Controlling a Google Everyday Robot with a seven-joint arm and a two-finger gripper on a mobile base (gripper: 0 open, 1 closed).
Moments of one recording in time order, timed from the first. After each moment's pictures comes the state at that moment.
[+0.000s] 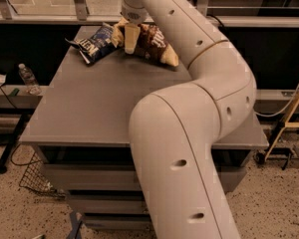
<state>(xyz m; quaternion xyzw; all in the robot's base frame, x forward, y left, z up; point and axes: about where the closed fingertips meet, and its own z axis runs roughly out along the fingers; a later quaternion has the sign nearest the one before) 0.830 0.049 0.900 -0.64 0.72 -0.11 0.24</state>
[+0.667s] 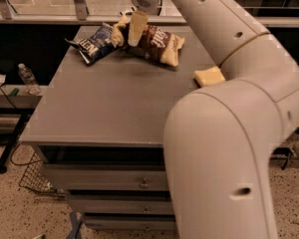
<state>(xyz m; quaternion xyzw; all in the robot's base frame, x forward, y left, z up) 0.805 0.032 0.954 -0.62 0.71 -0.10 0.31</state>
